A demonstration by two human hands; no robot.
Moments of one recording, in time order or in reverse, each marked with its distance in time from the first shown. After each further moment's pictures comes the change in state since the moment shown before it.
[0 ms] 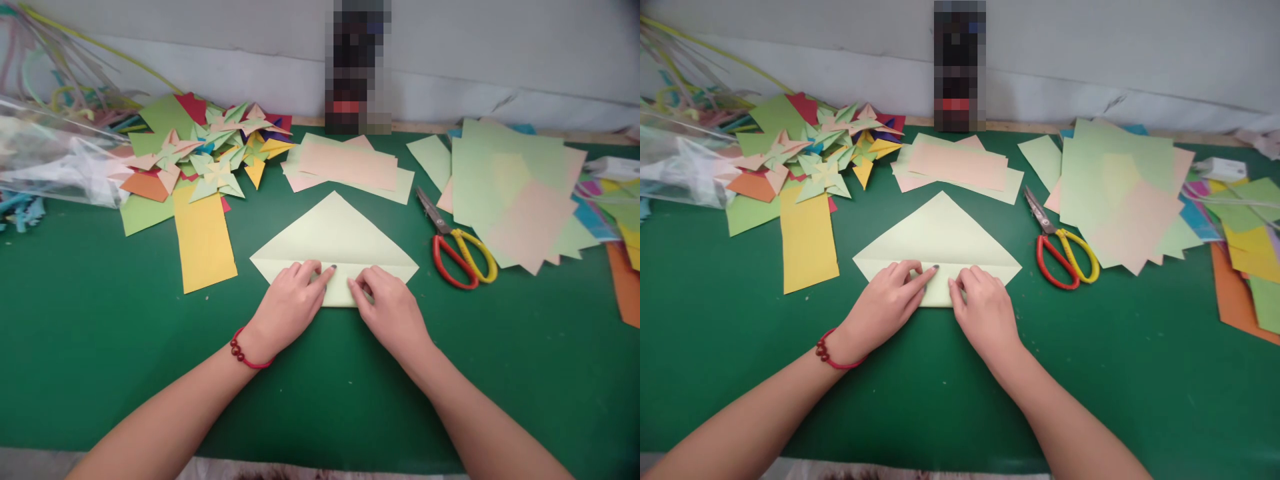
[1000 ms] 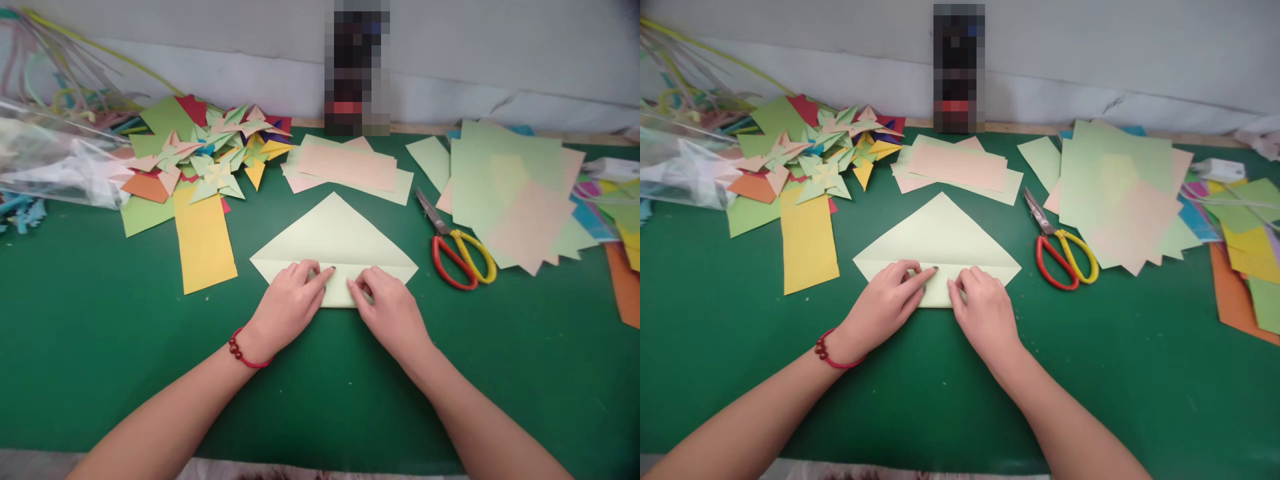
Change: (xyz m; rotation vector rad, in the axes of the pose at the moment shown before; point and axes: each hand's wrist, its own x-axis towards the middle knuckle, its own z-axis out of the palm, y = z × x) left_hand -0.001 -0.002 -0.001 -0.136 0.023 -0.041; right_hand 0.000 0.001 0.000 0.026 -0.004 0.012
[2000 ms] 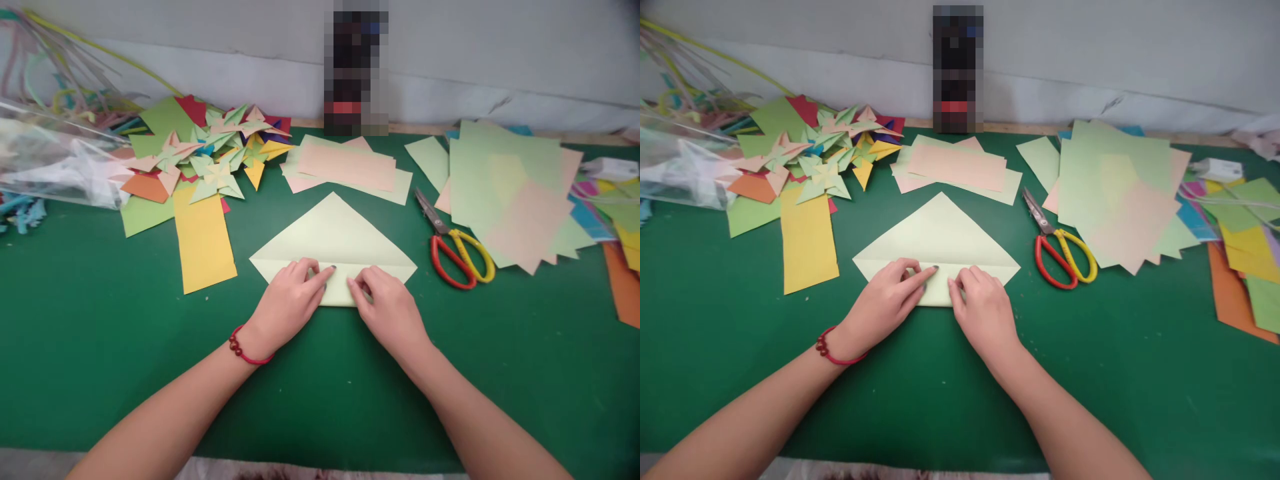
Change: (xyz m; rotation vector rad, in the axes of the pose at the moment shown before) left_hand 0.002 -0.001 0.002 -0.003 0.004 -0.003; right_hand 0.000 -0.001 0.000 -0.014 0.001 -0.002
